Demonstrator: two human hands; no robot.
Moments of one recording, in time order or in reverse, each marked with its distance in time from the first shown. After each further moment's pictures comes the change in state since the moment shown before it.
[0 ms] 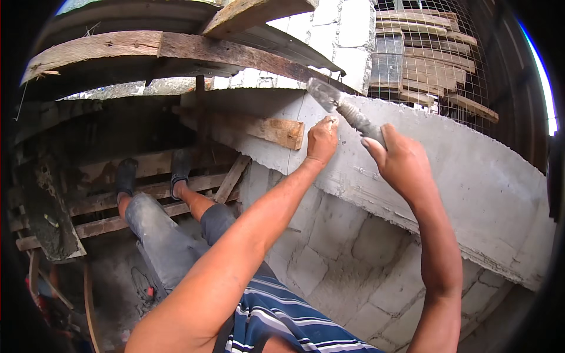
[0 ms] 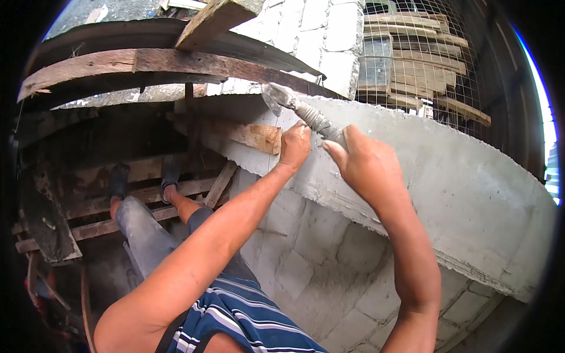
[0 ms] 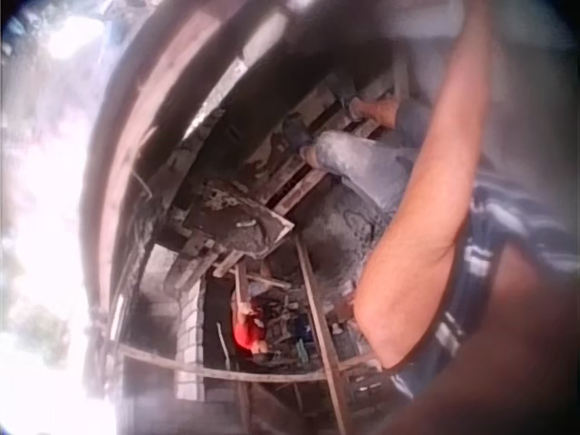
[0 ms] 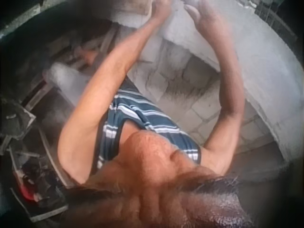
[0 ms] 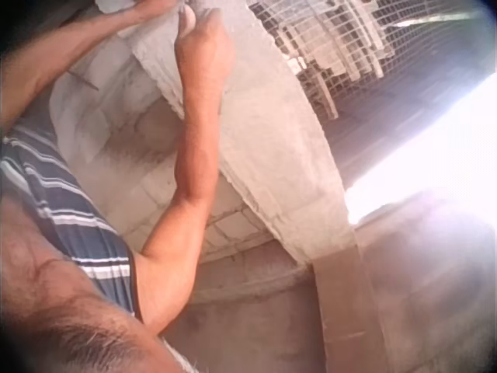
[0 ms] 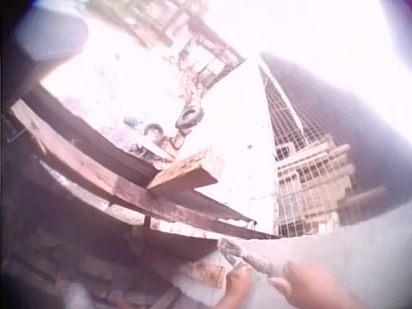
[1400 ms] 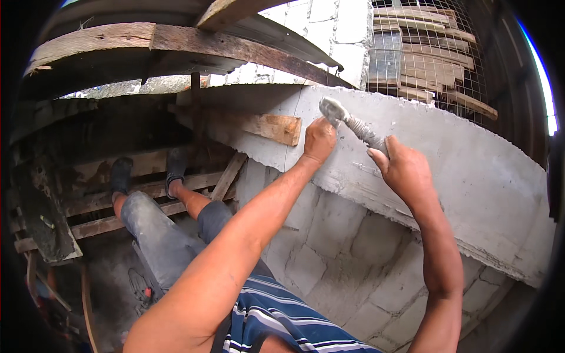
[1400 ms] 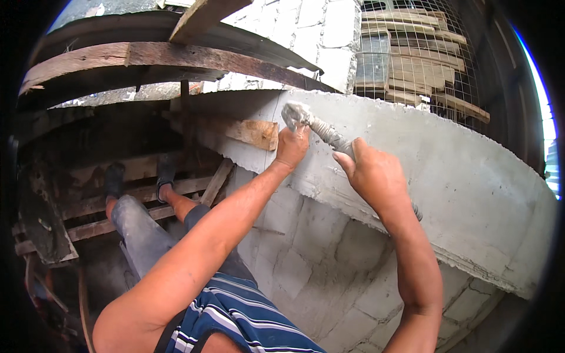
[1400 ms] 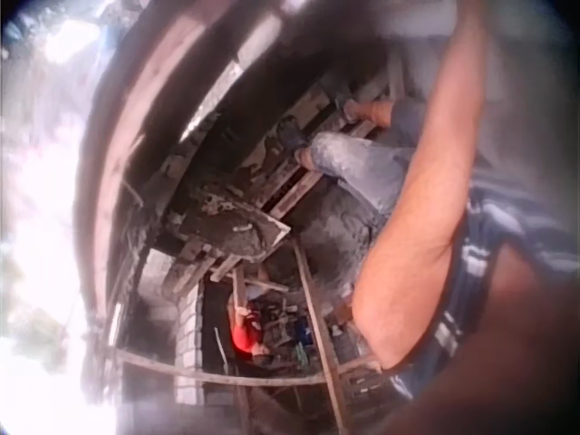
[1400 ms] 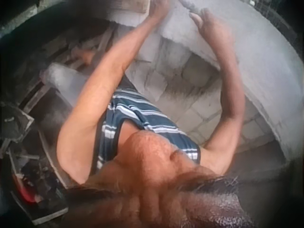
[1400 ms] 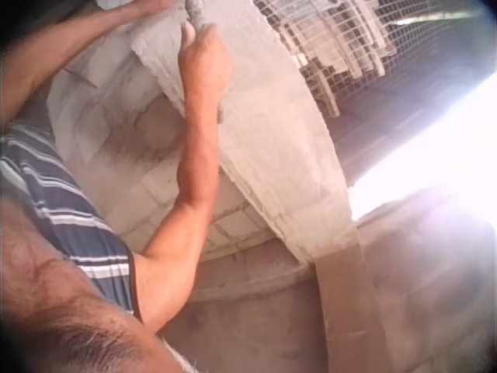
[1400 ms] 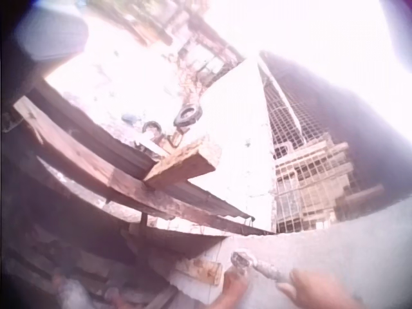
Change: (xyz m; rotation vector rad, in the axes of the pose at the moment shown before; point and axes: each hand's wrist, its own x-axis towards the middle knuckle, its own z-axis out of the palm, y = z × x) left_hand -0.011 -0.015 0.010 -0.010 -0.012 0.077; right_hand -0.028 0.013 0.009 -0.109 -0.132 0.074
